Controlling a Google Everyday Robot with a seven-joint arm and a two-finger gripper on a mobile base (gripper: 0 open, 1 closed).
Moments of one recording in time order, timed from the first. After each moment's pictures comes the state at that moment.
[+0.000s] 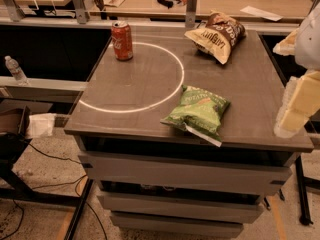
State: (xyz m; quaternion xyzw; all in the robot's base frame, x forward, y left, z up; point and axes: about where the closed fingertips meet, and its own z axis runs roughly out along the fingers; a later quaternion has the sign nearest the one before) arm 0.438 -0.217 0.976 -0.60 0.78 -0.03 0.16
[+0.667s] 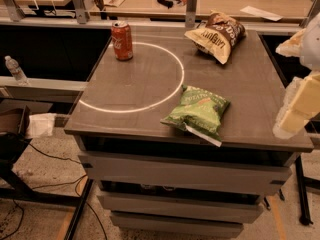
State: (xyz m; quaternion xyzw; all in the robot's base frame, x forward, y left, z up) arm 0.435 -0.215 0.978 -0.59 0.79 -0.02 0.19
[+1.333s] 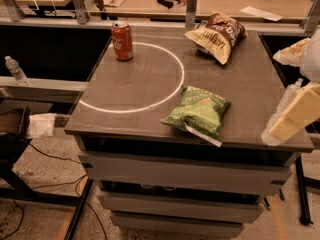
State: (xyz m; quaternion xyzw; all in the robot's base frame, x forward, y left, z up) arm 0.426 -0.199 0.973 -0.56 0.79 0.03 0.25
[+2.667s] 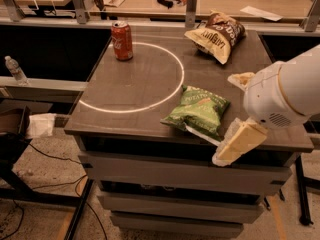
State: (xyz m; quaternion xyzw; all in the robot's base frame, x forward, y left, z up) arm 0.436 -0.135 0.908 -0.59 0.75 0.04 0.31
